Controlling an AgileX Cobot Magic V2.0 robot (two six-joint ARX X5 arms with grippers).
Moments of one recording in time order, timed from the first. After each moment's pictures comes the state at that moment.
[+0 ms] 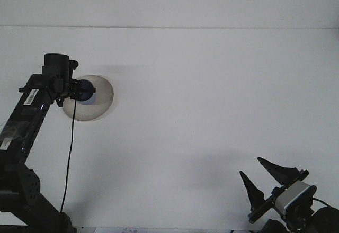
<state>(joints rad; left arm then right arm) 0.03 1.75 1.54 -0.69 -0.11 0.11 0.80 0.20 0.76 -0.73 0.16 0.07</state>
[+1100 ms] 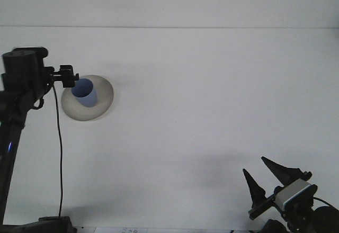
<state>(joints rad) 0.04 1.33 1.60 -0.67 -0.02 0.01 0.80 0.20 0.76 -0.77 0.24 0.09</state>
